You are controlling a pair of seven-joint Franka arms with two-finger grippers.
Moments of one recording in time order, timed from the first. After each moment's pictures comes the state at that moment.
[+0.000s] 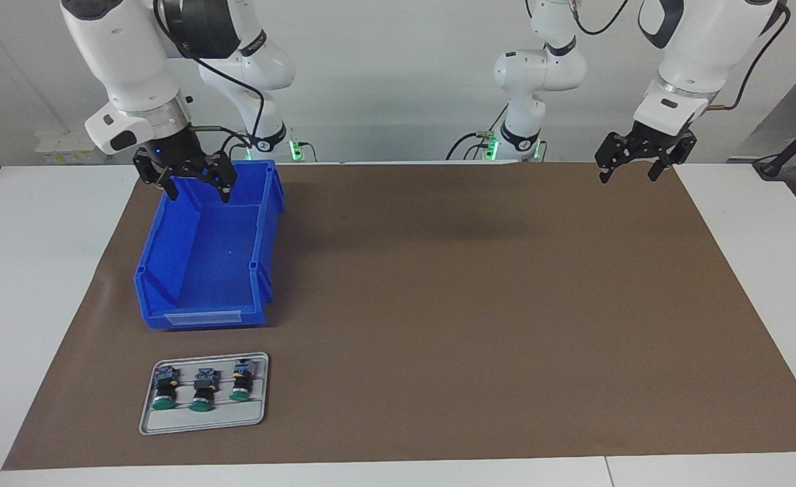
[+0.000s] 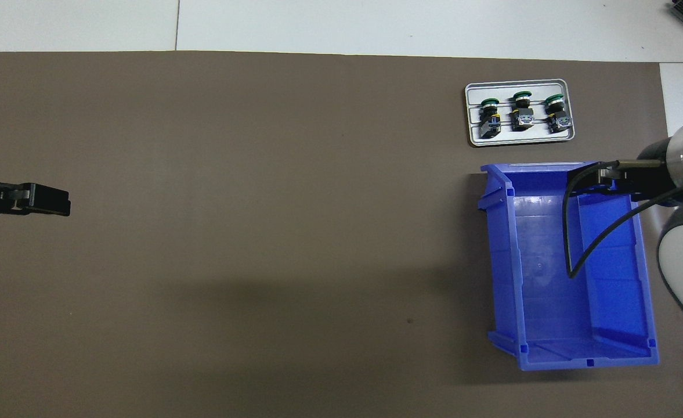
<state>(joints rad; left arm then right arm) -0.09 -0.12 0.01 -1.73 0.03 1.64 -0.02 -0.01 -0.03 0.07 -1.68 -0.01 1.67 0.15</state>
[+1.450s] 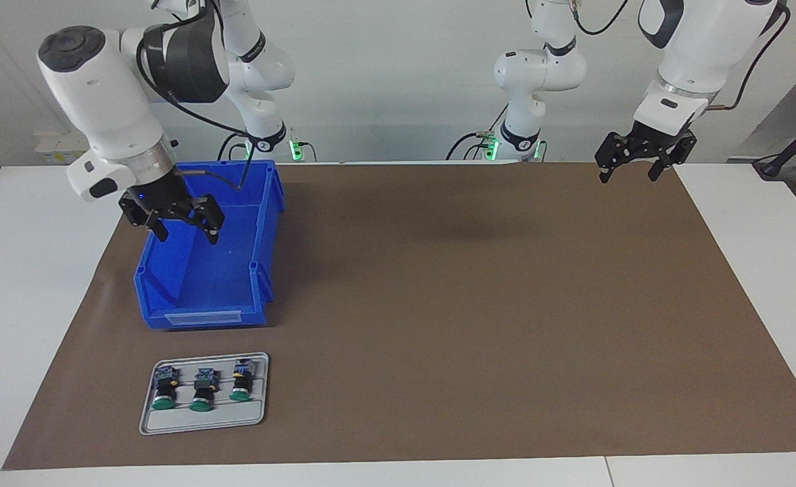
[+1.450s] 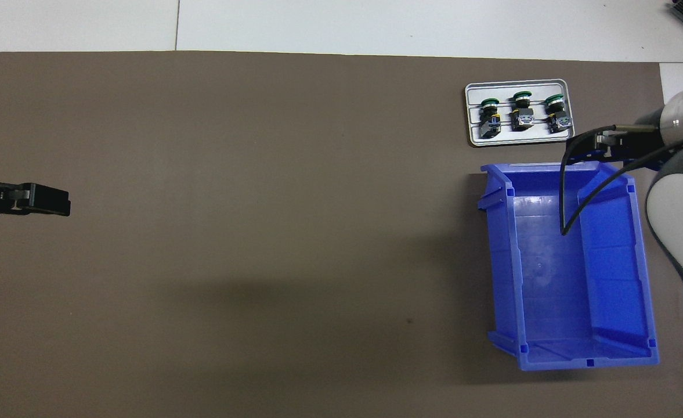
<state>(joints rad) -0.09 -0.12 0.01 -1.73 0.03 1.64 -0.02 -0.03 0.22 0.06 -1.48 -0.01 1.75 0.13</state>
